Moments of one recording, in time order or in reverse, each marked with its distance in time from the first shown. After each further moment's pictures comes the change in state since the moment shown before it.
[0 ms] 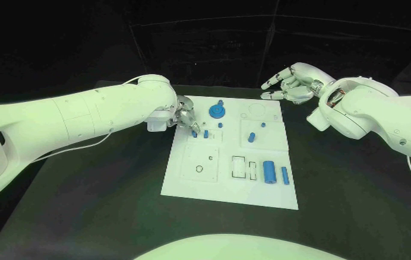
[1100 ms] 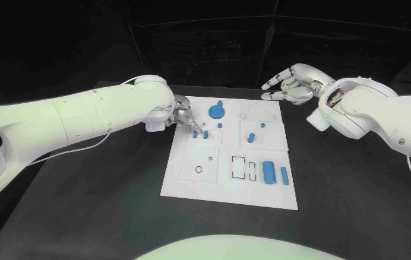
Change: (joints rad) left arm -0.001 -0.005 -0.001 -0.014 0.016 -0.042 -0.003; left_hand 0.010 0.010 -0.282 0.117 -0.354 0.025 0.007 -0.035 -0.027 -0.006 0.006 0.004 0.015 0.000 0.000 0.000 0.000 0.000 0.000 0.000 0.006 0.012; right arm 0.000 0.000 0.000 -0.007 0.000 0.004 -0.017; right_hand 0.001 0.001 0.000 0.000 0.014 0.000 0.000 0.000 -0.001 -0.019 -0.001 -0.027 -0.001 0.000 0.000 -0.028 -0.036 0.016 -0.032 -0.004 -0.027 -0.004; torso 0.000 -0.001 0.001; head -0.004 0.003
